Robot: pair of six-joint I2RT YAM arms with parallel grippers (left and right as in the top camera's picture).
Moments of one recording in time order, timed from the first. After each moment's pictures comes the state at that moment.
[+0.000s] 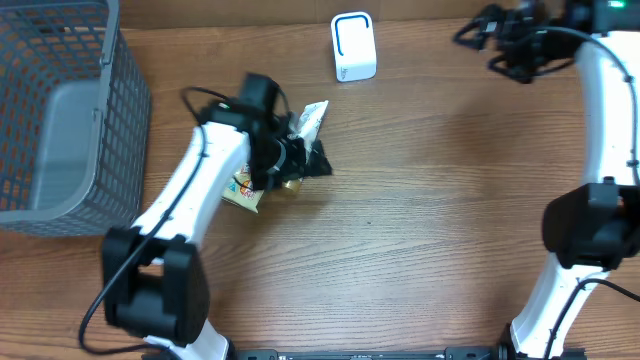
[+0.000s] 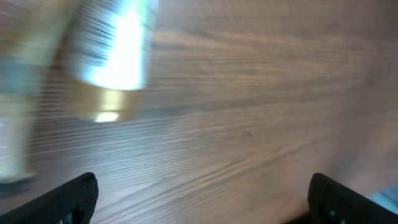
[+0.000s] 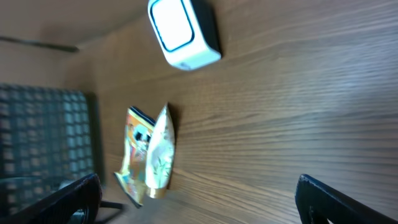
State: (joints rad) left arm -0.22 1.78 1.44 -1.08 0.40 -0.34; right arm -0.06 2.14 2.27 -1.27 -0.63 0.26
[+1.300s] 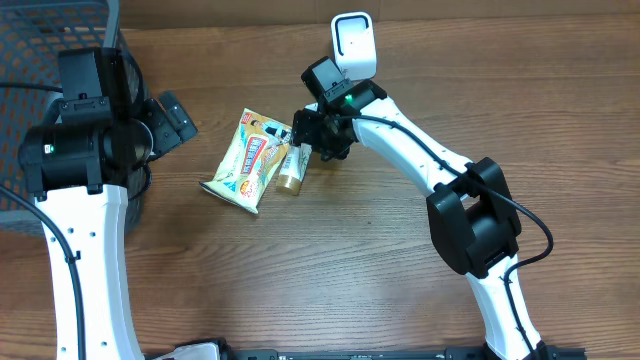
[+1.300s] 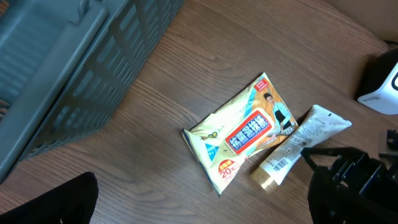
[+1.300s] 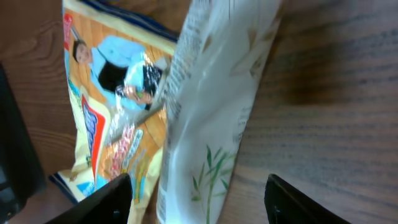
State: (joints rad) left arm 0.11 1.43 1.72 -1.31 -0.11 -0.47; right arm 0.60 2.31 1.96 -0.81 -0.28 0.78
